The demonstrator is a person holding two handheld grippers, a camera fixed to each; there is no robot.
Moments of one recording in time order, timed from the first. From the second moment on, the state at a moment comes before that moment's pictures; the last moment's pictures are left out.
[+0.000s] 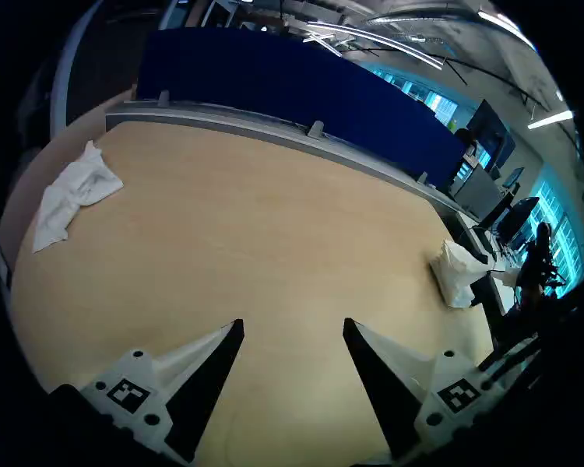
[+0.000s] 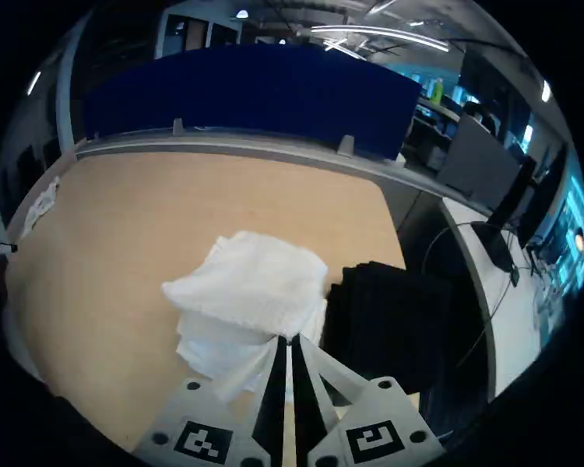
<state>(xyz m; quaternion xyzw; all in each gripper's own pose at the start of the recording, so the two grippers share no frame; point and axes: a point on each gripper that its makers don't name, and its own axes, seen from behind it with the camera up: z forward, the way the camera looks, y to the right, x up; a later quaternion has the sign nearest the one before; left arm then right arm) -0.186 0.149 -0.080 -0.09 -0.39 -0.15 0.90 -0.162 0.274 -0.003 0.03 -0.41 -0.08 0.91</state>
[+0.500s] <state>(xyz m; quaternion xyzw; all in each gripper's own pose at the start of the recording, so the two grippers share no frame) -0.187 0.147 -0.084 -0.09 -0.39 -0.14 0.90 -0.217 0.296 -0.028 -0.03 -0.45 -0.06 0.89</state>
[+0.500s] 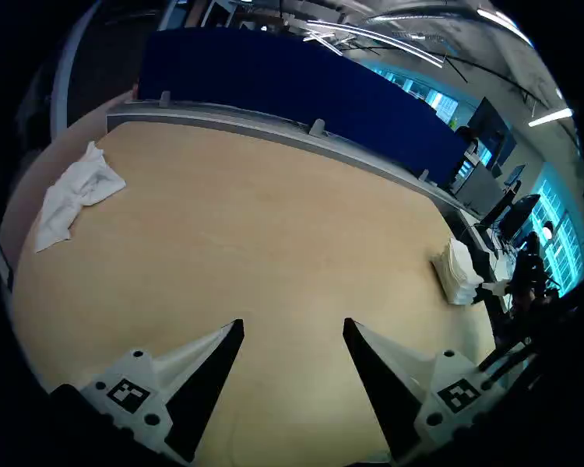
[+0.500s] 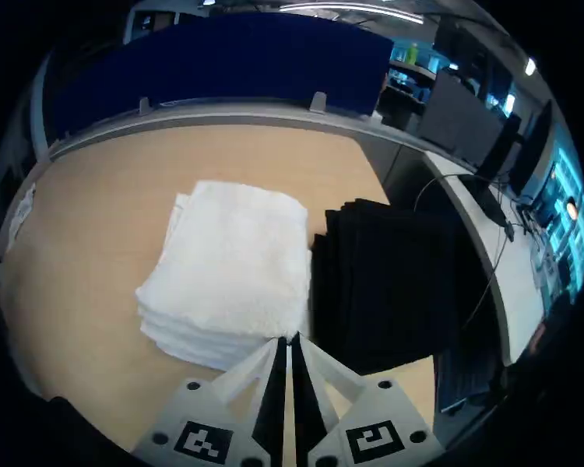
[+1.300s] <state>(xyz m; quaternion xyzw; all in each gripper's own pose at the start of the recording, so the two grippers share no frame) -0.185 0.152 -0.087 -0.10 -0.39 -0.14 0.90 -0.222 0.298 -0.037 -0.07 -0.44 -0.05 0.89</state>
